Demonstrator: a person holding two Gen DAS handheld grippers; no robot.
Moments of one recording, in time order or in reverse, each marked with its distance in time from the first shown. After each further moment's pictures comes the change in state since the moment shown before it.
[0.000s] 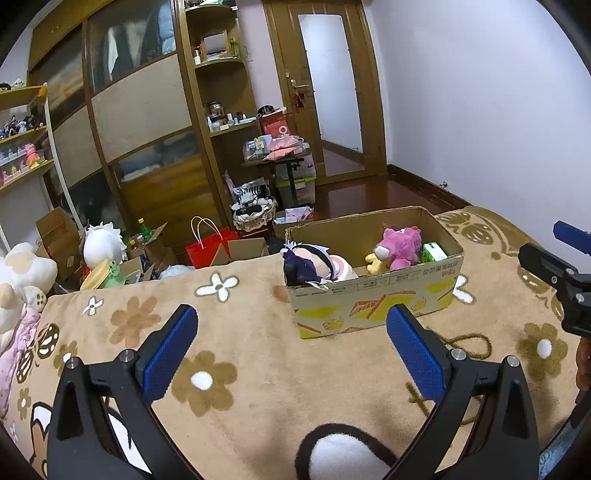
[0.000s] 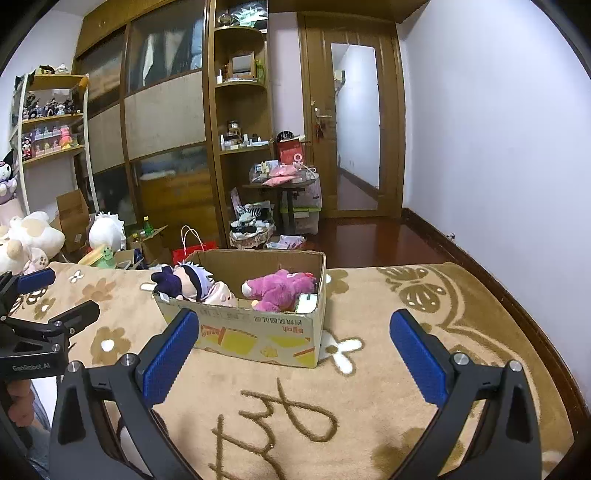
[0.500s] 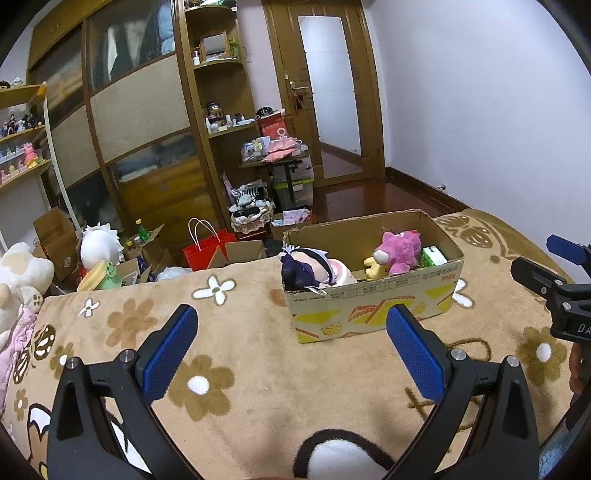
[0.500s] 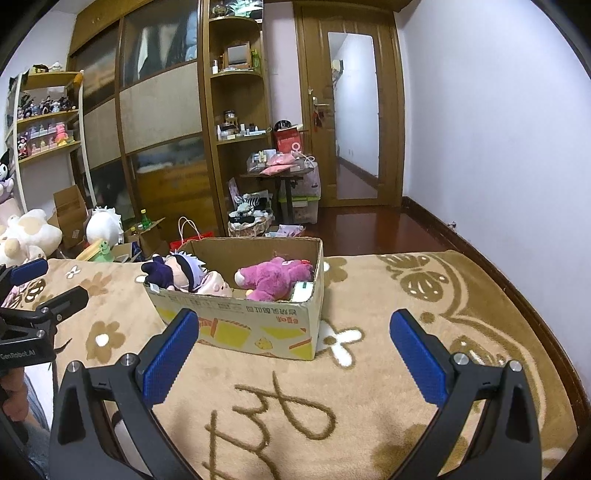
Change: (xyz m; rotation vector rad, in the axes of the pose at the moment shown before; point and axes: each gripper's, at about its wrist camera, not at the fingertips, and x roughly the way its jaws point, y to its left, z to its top) left arm 0.006 -0.003 0.000 -0.002 -0.002 -0.008; right arm 0.017 -0.008 -0.007 0.020 0.041 0.004
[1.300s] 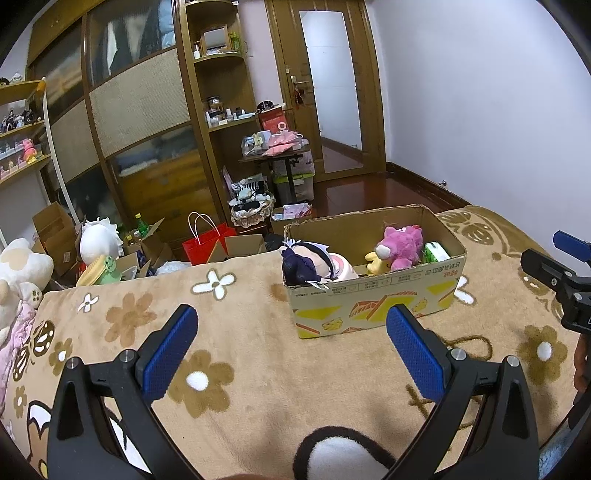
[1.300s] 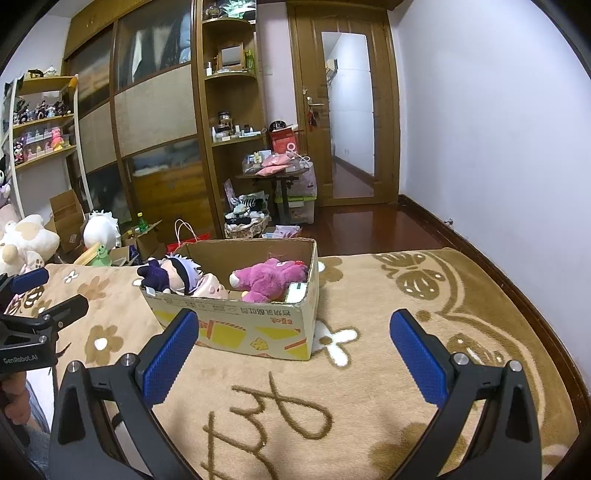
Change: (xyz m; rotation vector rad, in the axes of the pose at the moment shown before) left arm 0.007 0.000 -0.002 -0.018 0.016 0.002; right arm 0.000 -0.004 -0.002 0.013 -0.002 -0.009
